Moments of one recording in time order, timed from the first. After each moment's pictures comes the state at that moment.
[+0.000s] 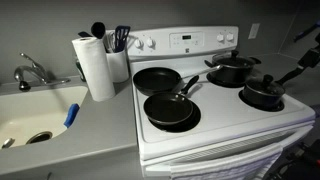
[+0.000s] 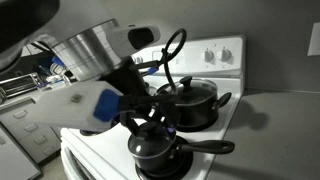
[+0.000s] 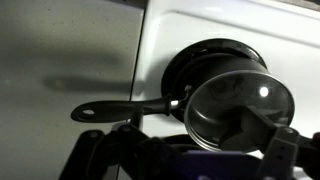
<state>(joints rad) -0.19 -0.79 -0.20 -2.79 -0.24 2.24 -0.18</state>
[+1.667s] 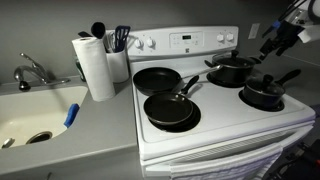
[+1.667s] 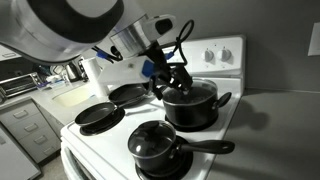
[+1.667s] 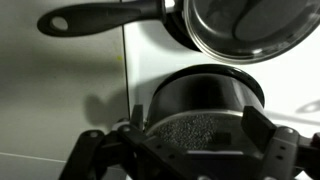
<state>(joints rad) -0.19 -0.42 -0.10 -2.55 -0.22 2.47 0.07</state>
